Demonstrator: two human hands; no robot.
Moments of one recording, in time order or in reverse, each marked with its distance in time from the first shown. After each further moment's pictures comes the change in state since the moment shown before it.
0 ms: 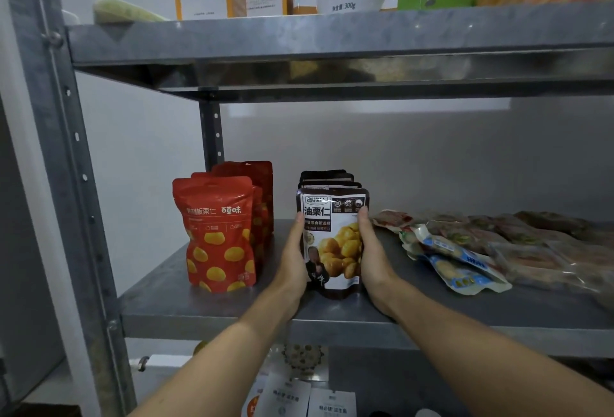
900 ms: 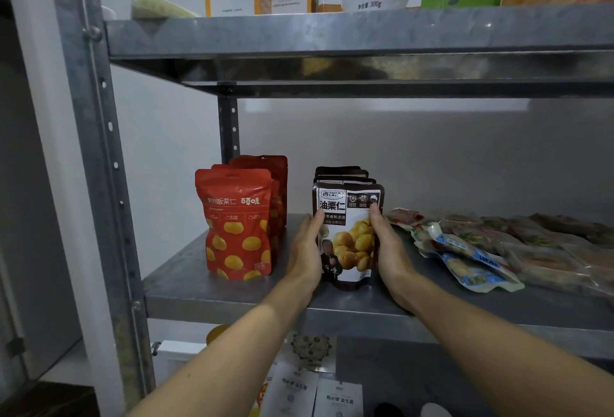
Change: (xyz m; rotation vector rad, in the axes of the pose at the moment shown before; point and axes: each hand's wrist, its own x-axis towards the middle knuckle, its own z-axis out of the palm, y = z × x) left_hand -0.004 0.001 0.000 0.146 0.196 0.011; right_hand 0.001 0.003 -0.009 -0.164 0.039 0.000
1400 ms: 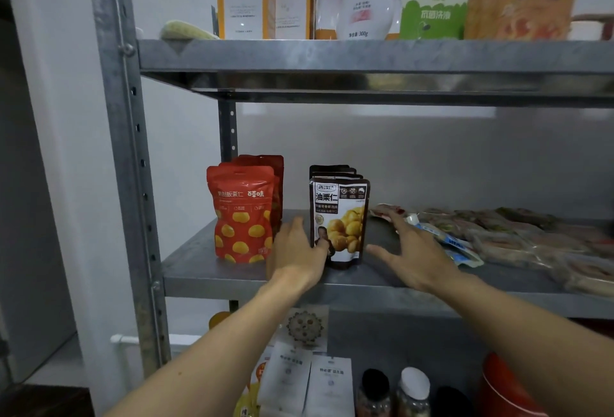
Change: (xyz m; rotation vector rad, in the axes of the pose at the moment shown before) left_hand -0.061 0.028 -0.019 1.035 0.140 0.161; right_hand -0.073 -0.041 -0.052 -1.167 0.013 -0.171
